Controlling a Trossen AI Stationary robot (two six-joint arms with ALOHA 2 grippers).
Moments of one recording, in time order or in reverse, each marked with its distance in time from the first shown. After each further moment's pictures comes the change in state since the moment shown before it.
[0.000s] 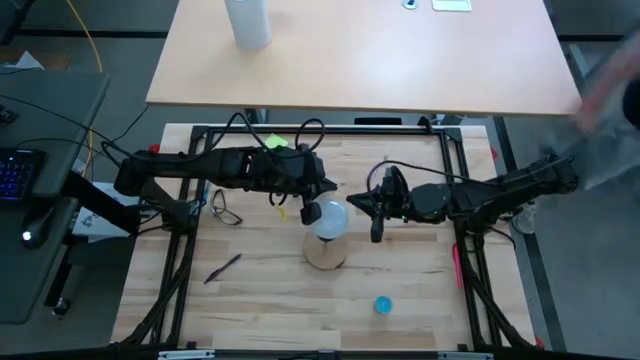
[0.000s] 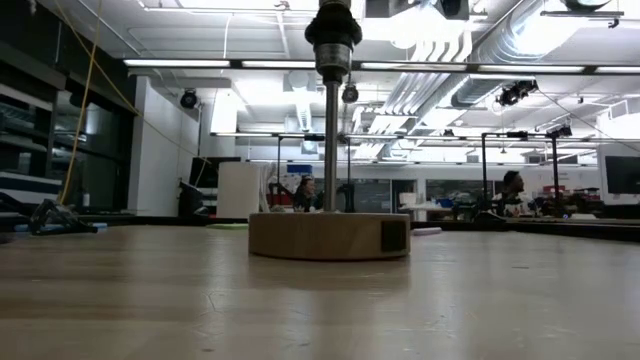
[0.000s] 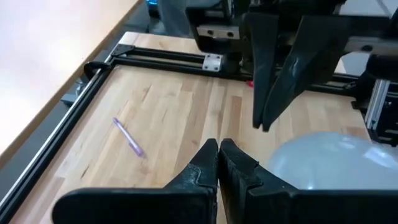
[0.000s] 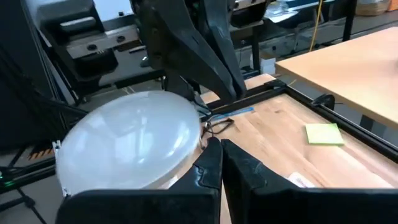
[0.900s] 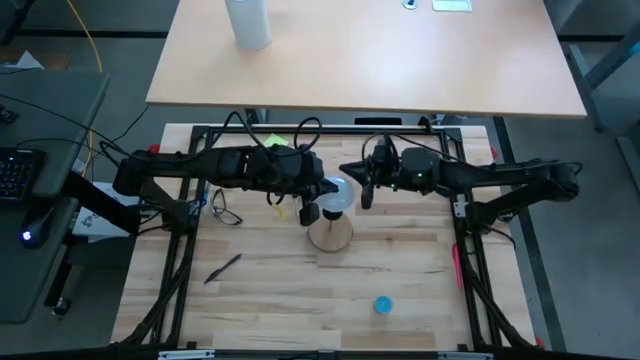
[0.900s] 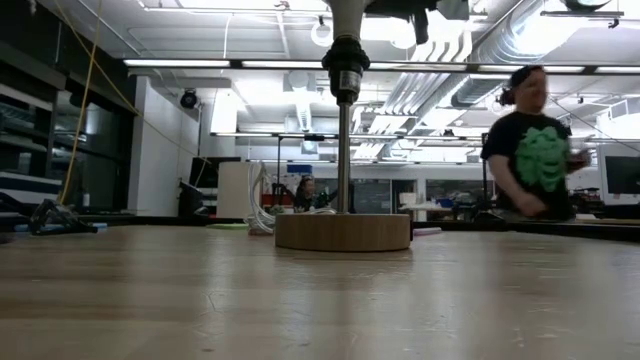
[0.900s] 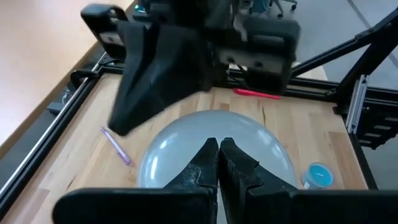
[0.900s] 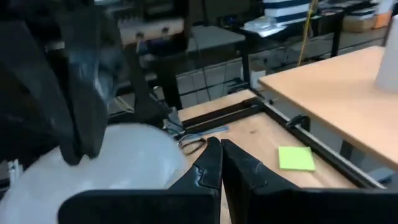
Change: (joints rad) left arm -0.003 -0.003 0.003 0.014 0.045 -0.003; right arm -0.302 0.032 -0.006 0.101 -0.271 -0.118
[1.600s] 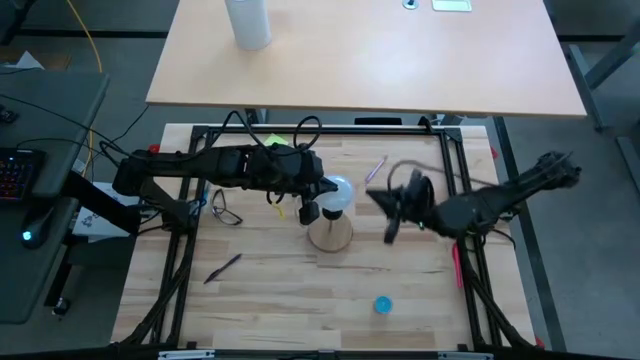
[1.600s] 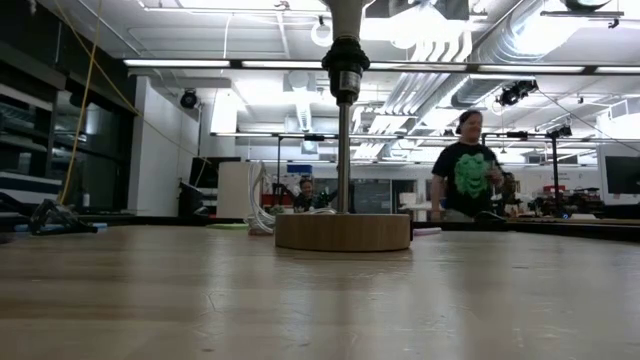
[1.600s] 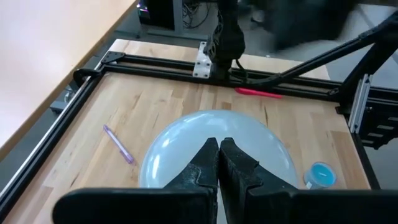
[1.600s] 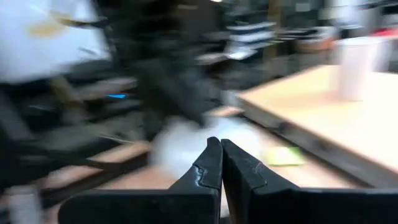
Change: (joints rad) left arm 0.008 0.000 0.001 -0.019 -0.003 0.001; right arm 0.472 -0.092 0.050 -0.143 0.670 0.093
